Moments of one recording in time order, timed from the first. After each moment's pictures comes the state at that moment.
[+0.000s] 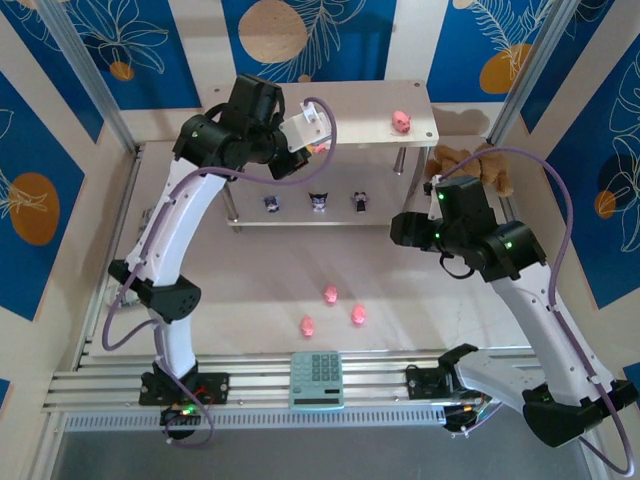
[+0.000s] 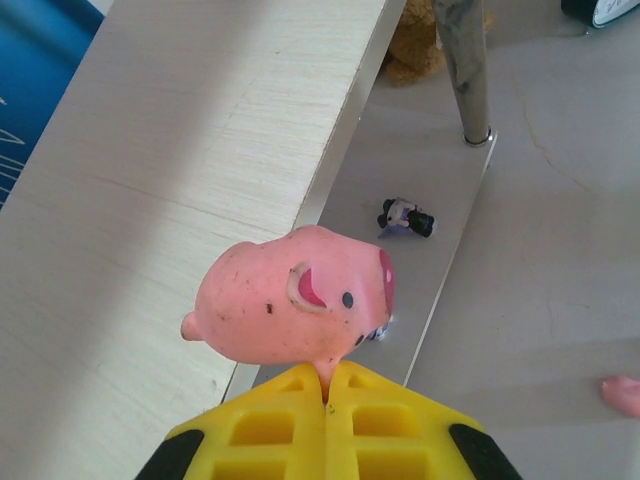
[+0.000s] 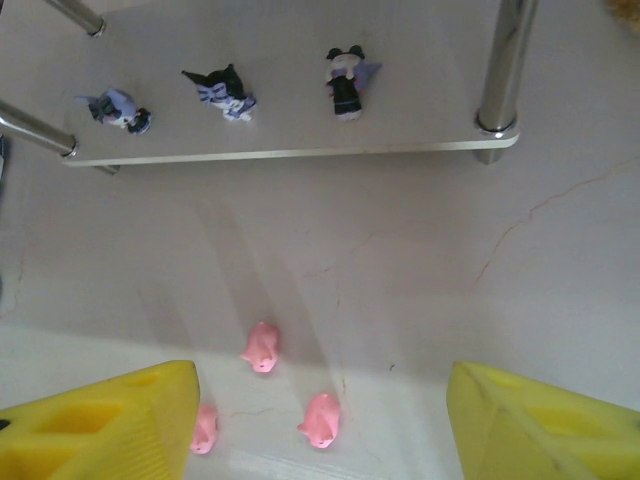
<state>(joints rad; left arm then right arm) -0.62 1.90 2.52 -1.29 0.13 0.64 0.43 1.03 1.34 -1.14 -0.01 0.47</state>
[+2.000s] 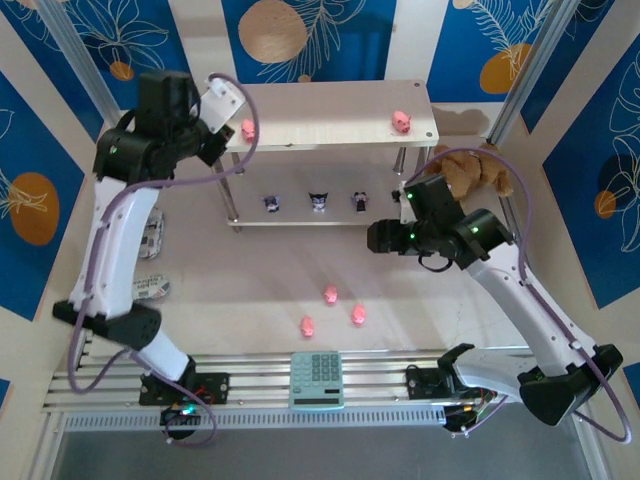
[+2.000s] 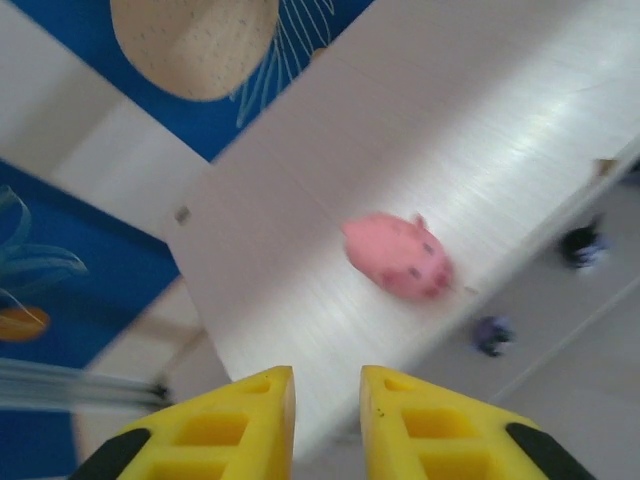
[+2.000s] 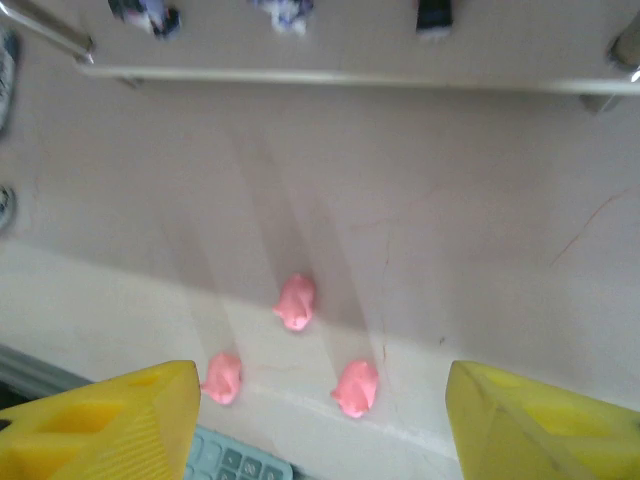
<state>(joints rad) -0.36 1.57 2.19 -1.17 -0.06 0.48 0.54 1.14 1.30 -1.11 -0.10 0.46</state>
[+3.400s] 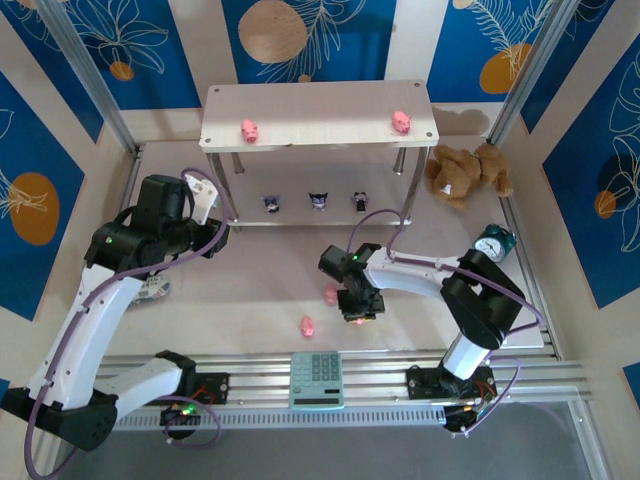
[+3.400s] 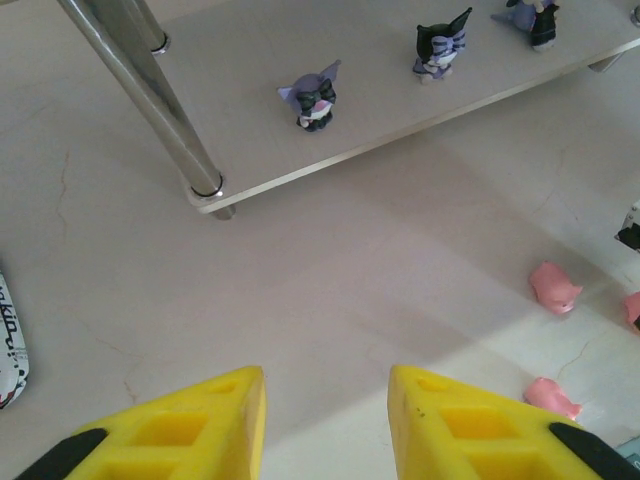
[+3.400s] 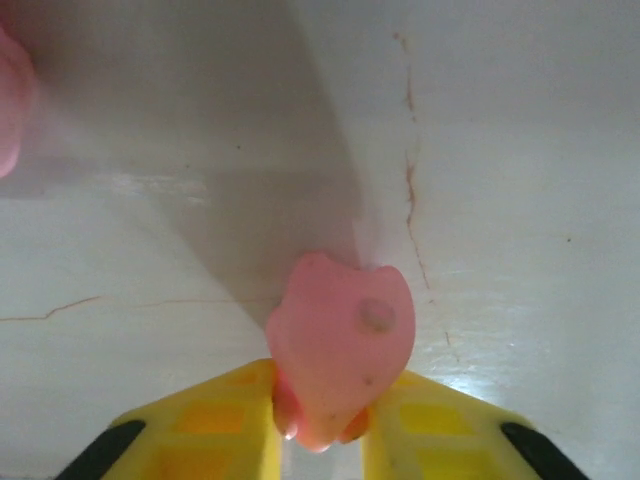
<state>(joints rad) -0.36 1.06 1.36 -1.11 0.05 0.02 0.88 1.66 0.99 -0.96 -0.04 0.81</state>
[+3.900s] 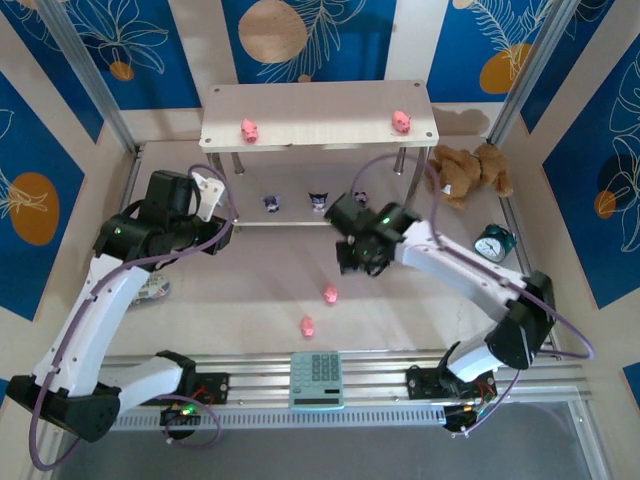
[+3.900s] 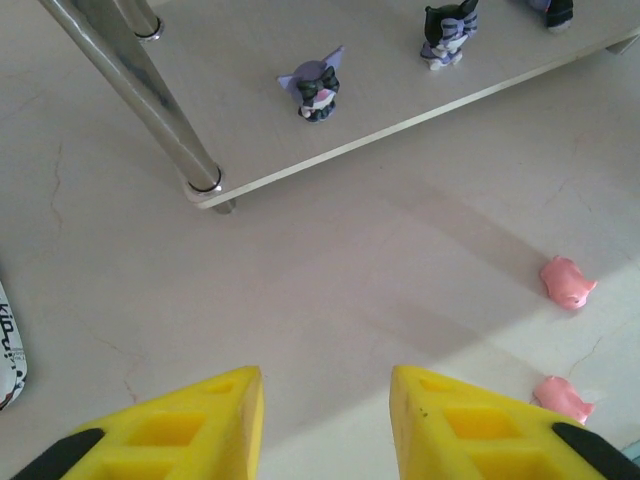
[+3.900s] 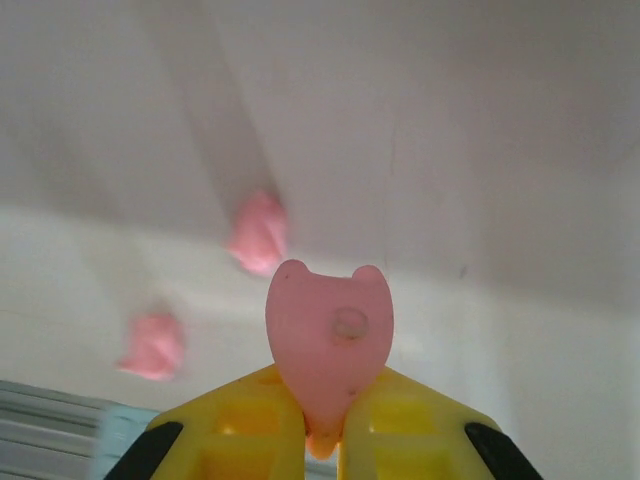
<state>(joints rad) -0.36 1.11 1.37 -1.11 0.05 0.03 0.82 1.47 1.44 -1.20 0.14 0.65</state>
